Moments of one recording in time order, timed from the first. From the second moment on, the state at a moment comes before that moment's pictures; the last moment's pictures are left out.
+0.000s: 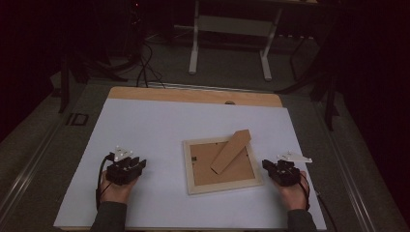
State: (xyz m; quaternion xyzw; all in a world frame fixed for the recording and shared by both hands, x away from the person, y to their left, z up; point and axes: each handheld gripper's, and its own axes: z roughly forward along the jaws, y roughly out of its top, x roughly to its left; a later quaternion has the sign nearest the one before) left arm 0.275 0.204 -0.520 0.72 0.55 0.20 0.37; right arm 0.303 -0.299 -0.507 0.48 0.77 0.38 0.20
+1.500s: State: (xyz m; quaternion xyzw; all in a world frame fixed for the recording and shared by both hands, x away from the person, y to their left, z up) left arm 0.273 0.209 -0.519 0.72 0.54 0.20 0.39; right arm 0.253 -0.281 -0.515 0.39 0.84 0.33 0.16
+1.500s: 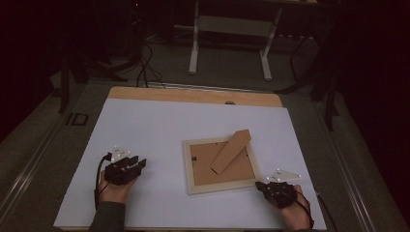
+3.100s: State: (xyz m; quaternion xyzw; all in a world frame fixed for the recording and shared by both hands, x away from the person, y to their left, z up) left arm 0.278 0.198 -0.520 0.74 0.52 0.19 0.37; right arm 0.274 -0.286 -0.519 0.43 0.82 0.33 0.17
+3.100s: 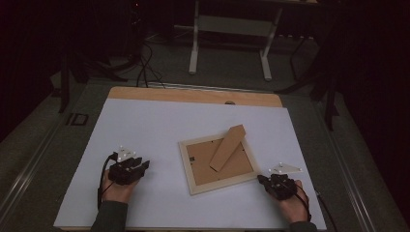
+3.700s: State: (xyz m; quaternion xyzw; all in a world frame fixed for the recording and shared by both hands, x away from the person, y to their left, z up) left arm 0.293 0.192 -0.524 0.75 0.52 0.15 0.39; right arm 0.288 -0.281 -0.518 0.44 0.82 0.32 0.17
